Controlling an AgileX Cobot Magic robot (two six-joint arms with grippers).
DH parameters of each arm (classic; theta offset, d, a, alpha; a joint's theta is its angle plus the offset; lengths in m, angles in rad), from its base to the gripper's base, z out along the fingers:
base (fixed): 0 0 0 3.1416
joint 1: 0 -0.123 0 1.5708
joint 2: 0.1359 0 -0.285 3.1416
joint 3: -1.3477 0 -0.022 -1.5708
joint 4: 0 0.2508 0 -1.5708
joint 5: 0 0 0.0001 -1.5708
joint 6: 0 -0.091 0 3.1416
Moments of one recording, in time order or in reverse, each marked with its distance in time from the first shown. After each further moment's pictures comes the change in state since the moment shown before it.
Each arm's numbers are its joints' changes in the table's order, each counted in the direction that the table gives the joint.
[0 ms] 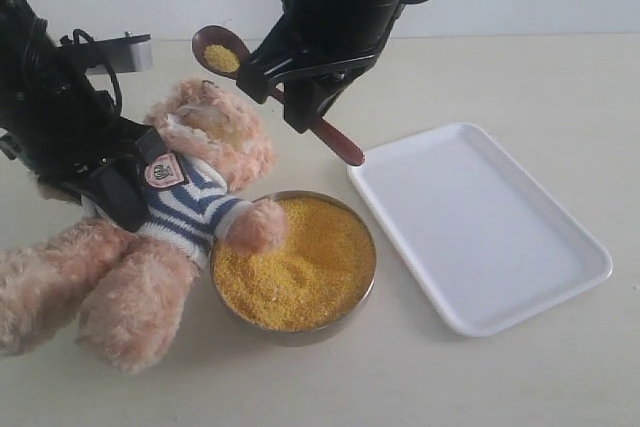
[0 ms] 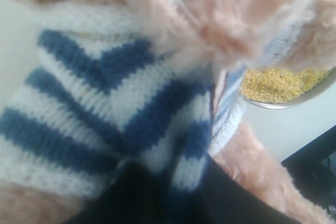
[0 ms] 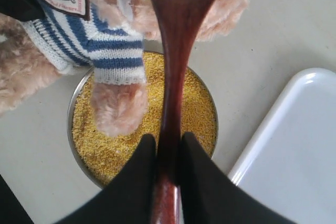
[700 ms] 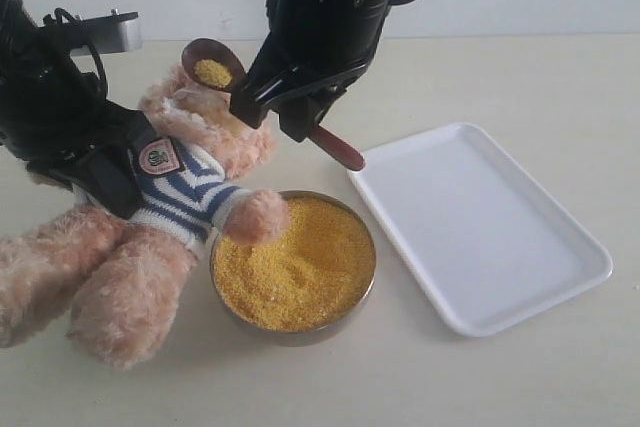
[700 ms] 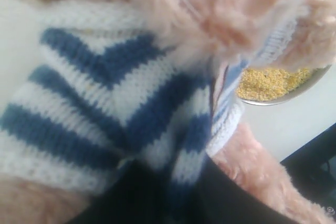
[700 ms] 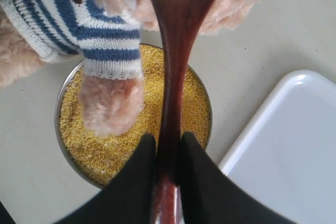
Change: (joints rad) left arm 0.000 -0.059 0.000 0.000 0.001 0.000; right arm -0.060 0.000 0.000 -0.097 0.002 -0.011
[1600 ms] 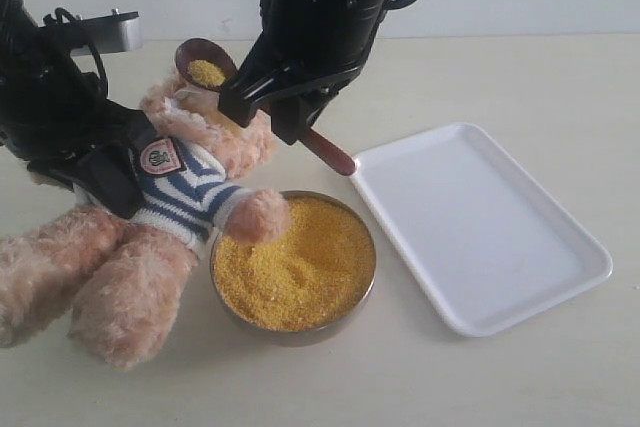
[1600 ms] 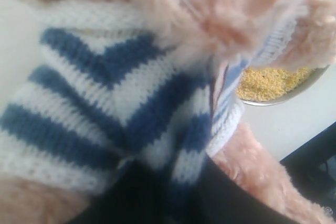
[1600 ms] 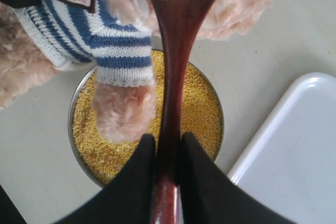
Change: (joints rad) left arm 0.000 0.000 0.000 -0.002 0.000 0.000; right arm -0.003 0.000 0.000 0.028 -0.006 -0.019
